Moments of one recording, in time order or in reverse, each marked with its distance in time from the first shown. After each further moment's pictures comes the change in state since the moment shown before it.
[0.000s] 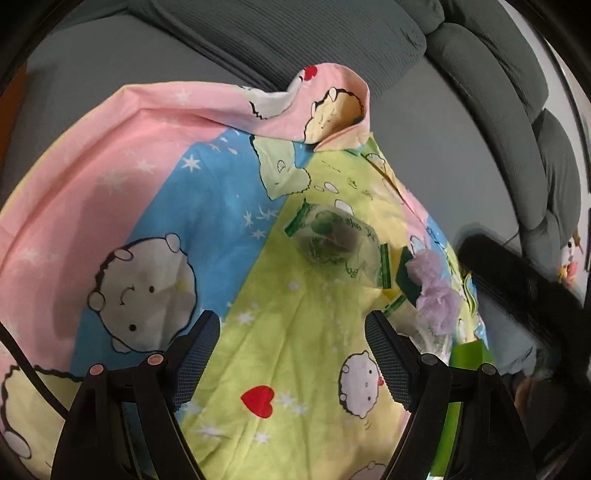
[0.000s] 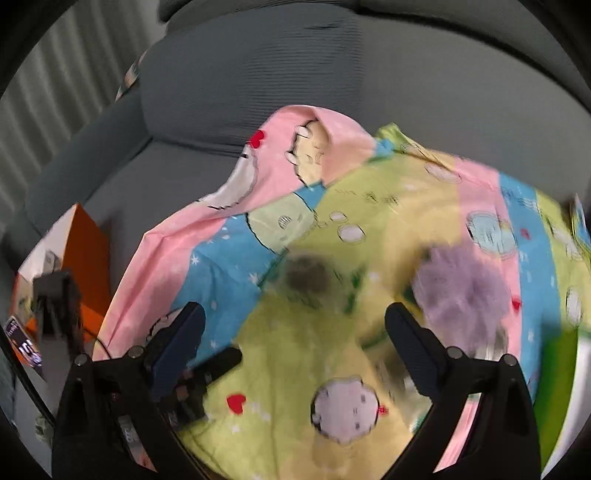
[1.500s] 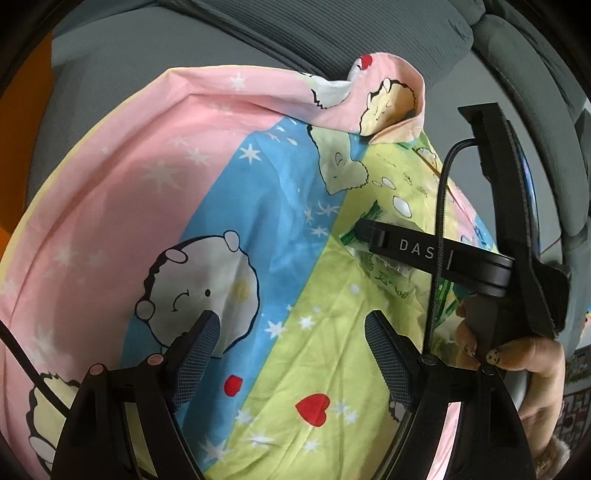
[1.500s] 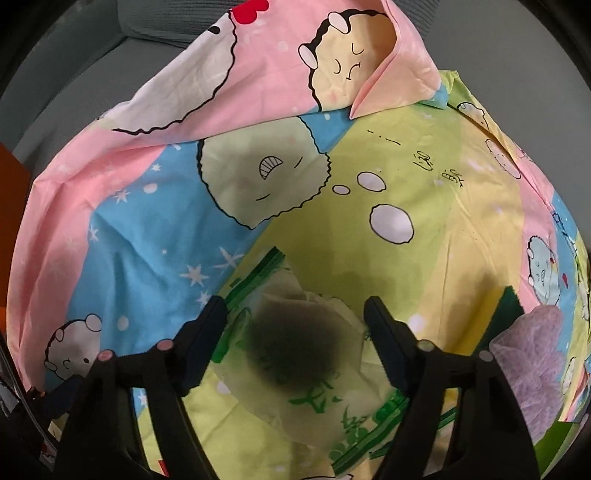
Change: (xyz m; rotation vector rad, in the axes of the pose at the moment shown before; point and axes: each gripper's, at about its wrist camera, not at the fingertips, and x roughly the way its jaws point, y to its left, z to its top) left arm 0.013 0.017 0.003 -0.042 0.047 0.176; right arm 0.152 0.009 0.027 -0.142 0.320 -0.093
